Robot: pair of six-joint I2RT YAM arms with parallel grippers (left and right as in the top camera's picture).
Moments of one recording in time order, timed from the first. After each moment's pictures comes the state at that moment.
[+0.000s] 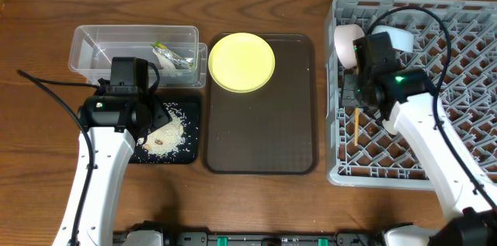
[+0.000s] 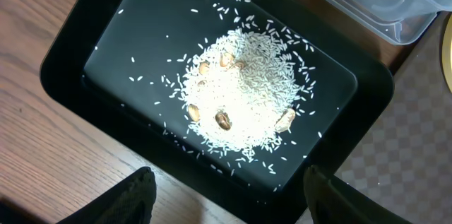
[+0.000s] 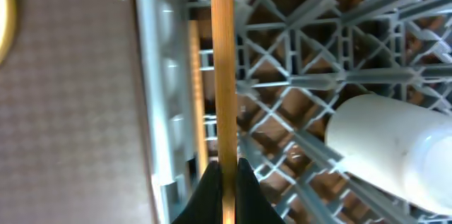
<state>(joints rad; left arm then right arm) -0.01 1.28 1.08 -1.08 -0.18 -0.57 0.24 1.51 1.20 -0.91 0.14 0.35</state>
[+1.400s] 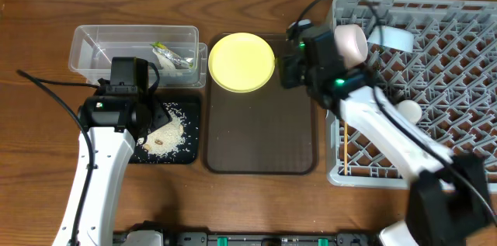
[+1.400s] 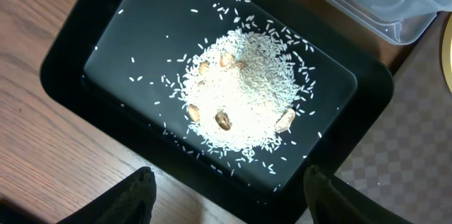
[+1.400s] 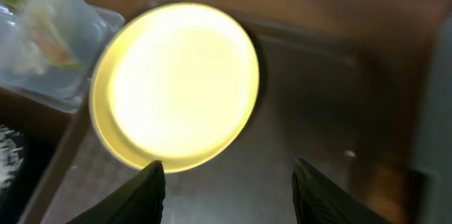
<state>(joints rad) -0.01 1.28 1.08 -1.08 -0.18 -0.57 0.47 1.74 1.19 -0.24 -0.06 0.24</state>
